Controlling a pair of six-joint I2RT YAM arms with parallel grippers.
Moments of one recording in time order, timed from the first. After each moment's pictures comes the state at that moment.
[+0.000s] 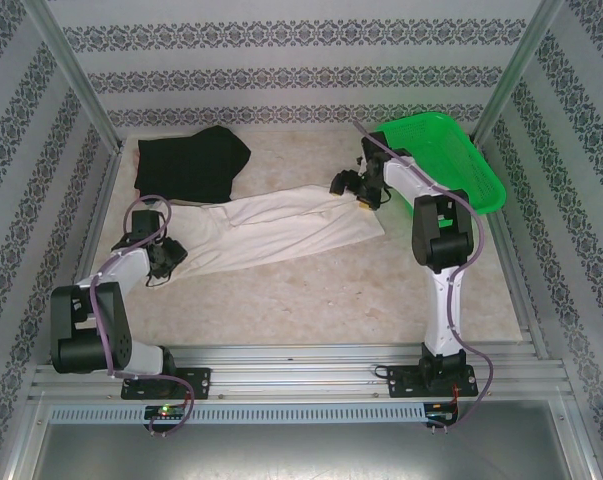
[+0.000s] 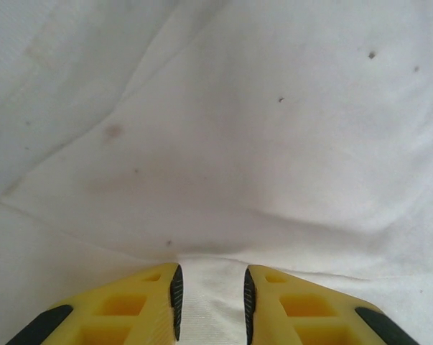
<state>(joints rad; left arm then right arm) 0.17 1.41 0.69 -0.39 0.10 -0.71 0.18 2.25 1.83 -0.77 -0.33 0.50</state>
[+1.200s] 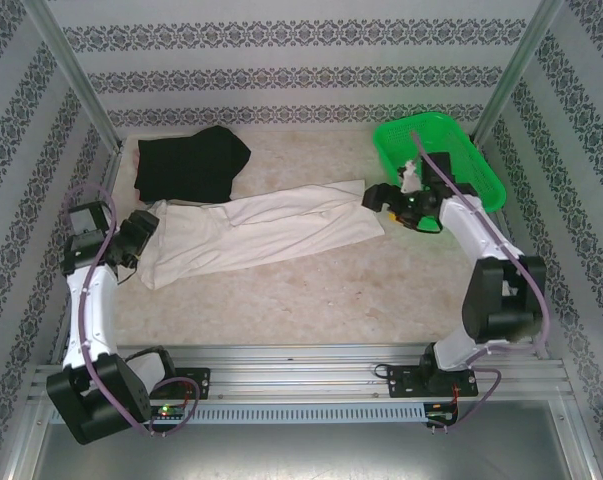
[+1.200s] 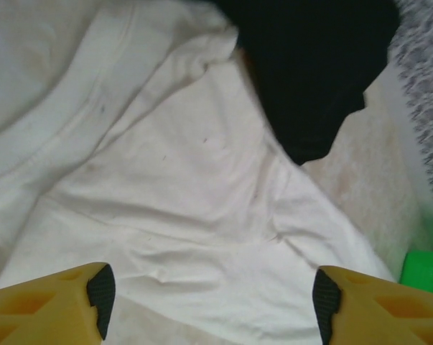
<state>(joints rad) 0.39 1.10 0.85 -0.63 0.36 -0.72 0.06 1.64 1.24 -0.65 -0.58 0.37</state>
